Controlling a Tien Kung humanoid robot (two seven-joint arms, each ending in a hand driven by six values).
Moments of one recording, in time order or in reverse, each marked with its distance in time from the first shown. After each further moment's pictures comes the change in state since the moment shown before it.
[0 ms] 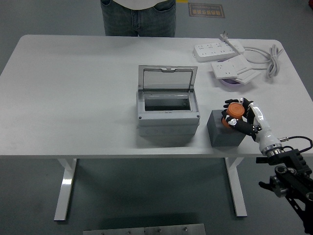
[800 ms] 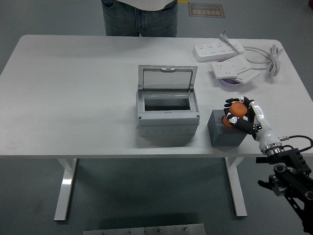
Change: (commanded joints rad) left arm -0.001 -0.007 -0.011 0.000 0.016 -0.001 0.000; right arm 0.009 0.005 0.003 0.001 -0.009 -0.021 -0.001
